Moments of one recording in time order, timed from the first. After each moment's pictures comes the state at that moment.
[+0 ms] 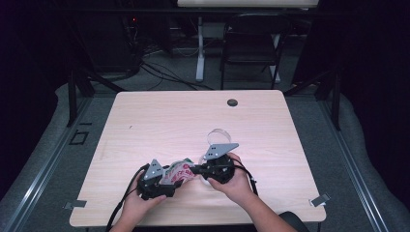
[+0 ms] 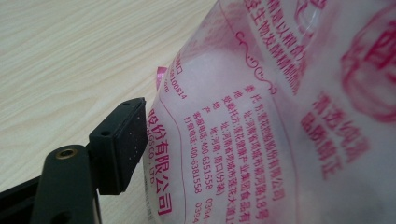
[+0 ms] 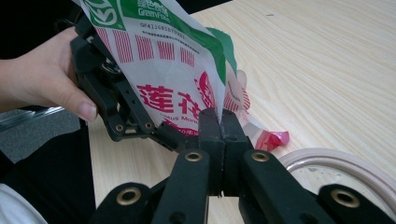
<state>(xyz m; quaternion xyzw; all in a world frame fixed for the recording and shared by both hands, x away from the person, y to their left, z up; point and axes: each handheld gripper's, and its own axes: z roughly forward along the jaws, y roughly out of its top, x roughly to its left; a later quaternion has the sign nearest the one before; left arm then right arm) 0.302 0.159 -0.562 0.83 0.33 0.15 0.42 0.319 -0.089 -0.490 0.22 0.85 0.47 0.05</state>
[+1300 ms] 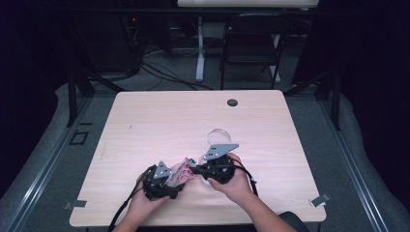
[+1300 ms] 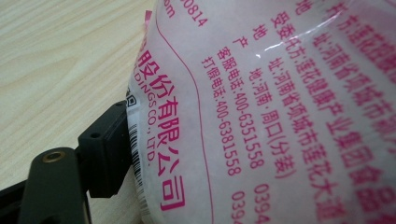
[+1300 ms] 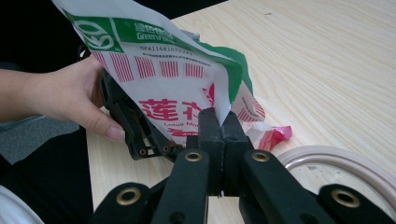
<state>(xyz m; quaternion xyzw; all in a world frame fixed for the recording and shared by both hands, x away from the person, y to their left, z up) 0.315 0.151 -0.589 0.86 0.33 0.13 0.36 0.319 -0.089 -0.493 0.23 0.85 0.48 0.05</state>
